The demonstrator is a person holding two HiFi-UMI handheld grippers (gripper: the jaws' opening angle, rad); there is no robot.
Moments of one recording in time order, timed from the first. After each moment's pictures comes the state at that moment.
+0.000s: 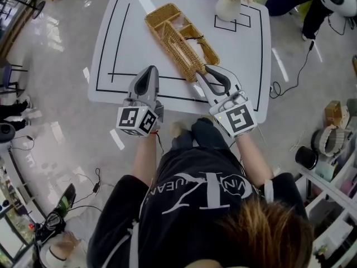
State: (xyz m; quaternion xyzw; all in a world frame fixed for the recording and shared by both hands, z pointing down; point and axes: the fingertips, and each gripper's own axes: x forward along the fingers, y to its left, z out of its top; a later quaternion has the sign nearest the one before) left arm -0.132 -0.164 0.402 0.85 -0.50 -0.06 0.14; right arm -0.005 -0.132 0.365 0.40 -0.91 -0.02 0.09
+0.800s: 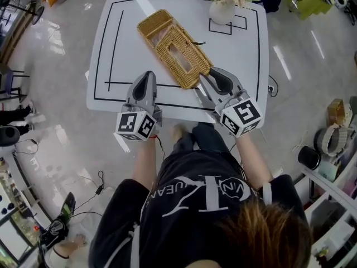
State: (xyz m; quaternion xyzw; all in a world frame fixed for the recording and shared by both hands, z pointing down) left arm -0.116 -0.179 0.408 0.85 -0.50 -0.04 0.14; right arm 0.039 -0.157 0.392 0.42 -0.90 0.12 0.03
